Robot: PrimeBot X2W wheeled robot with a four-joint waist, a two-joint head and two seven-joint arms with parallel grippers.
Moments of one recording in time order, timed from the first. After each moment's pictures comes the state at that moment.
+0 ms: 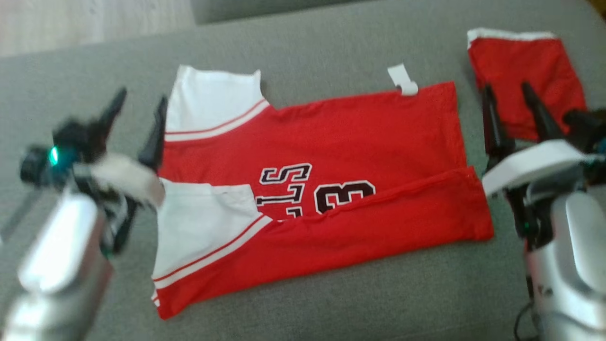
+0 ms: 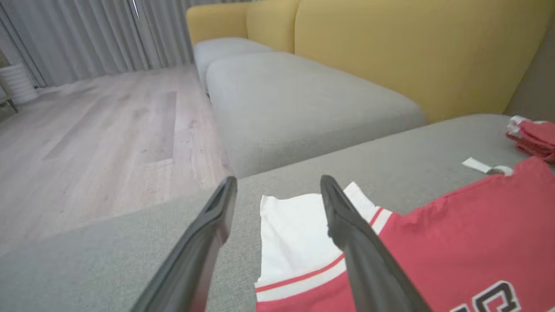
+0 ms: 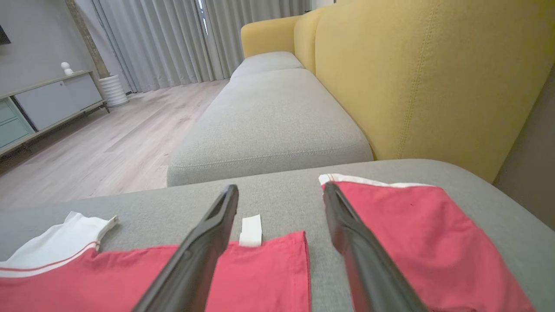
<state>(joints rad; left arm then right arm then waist) -0.48 0.38 -0.38 0.32 -0.43 0.00 0.00 -0.36 -0.11 -0.01 0.23 0.24 0.13 0.09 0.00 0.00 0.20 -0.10</state>
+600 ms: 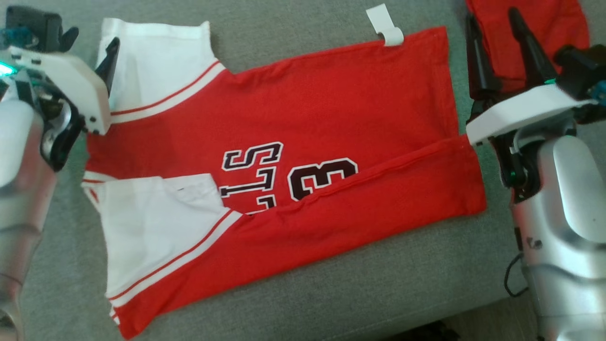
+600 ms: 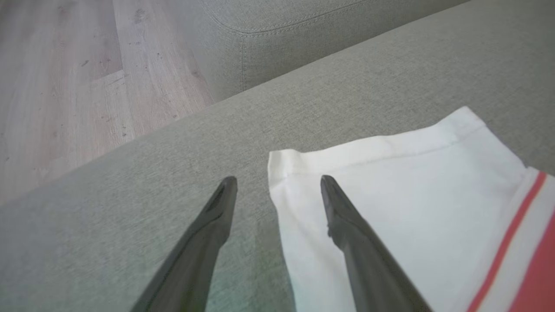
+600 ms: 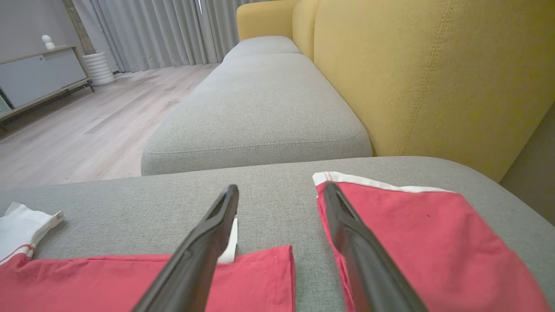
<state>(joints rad) -0.95 0.47 -0.56 0.74 -0.53 -0.13 0.28 -0.58 -0.11 0.09 0.31 0.24 0.13 0.01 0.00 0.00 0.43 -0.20</state>
